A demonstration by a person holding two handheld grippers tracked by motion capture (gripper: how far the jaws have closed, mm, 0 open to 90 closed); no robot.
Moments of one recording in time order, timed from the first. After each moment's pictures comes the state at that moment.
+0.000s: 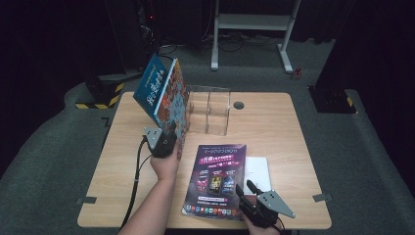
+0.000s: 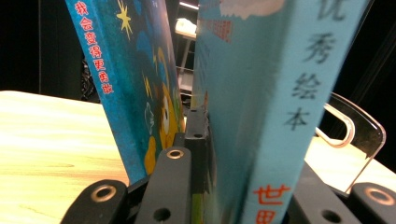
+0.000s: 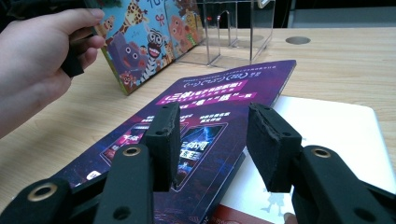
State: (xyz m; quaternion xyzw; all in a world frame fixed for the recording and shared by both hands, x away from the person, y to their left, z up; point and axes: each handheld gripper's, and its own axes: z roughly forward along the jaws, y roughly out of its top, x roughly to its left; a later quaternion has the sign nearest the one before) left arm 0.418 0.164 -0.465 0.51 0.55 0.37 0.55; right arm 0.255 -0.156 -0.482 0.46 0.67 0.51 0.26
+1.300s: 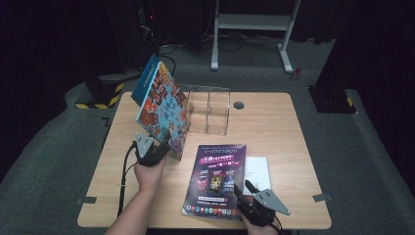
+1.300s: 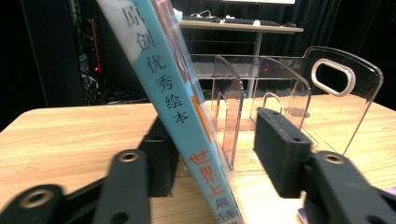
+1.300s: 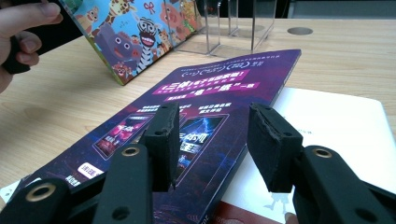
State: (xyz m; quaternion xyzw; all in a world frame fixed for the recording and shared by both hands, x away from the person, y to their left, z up) left arm 0.387 0.198 -0.465 0.58 0.49 0.40 0.51; right arm 0.261 -0.151 -0.489 0.46 0.69 0.50 0.26
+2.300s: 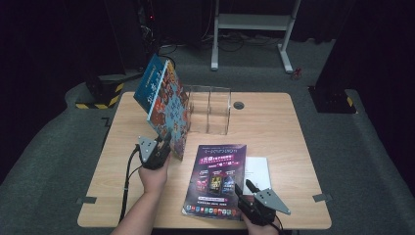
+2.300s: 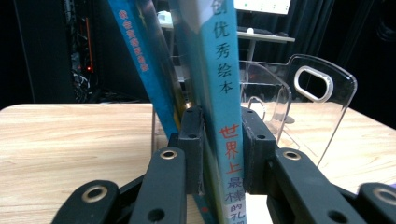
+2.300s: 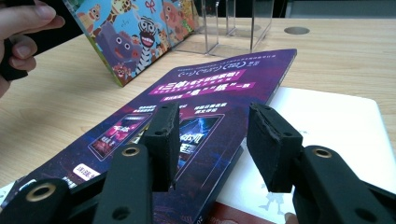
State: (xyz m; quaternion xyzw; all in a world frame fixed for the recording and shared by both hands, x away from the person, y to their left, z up) left arm 0.381 0.183 -0.467 0.57 0.50 0.38 0.54; right arm 0.262 -0.153 -0.488 0.47 0.68 0.49 0.27
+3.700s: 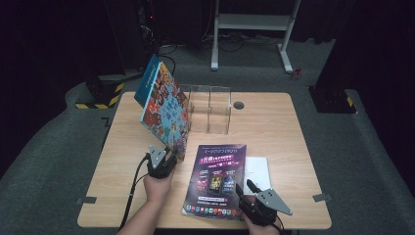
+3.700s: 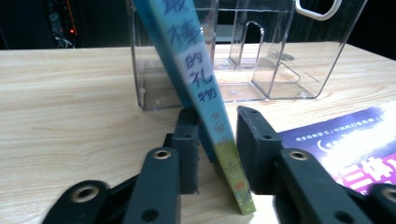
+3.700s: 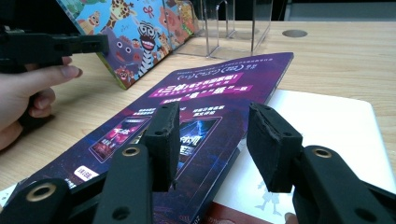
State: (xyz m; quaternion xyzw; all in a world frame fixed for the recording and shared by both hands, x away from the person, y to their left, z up) left arm 0.378 0.174 -0.516 0.63 0.50 0.34 0.49; right arm 0.261 -0.155 -0.487 0.47 0.68 0.50 0.27
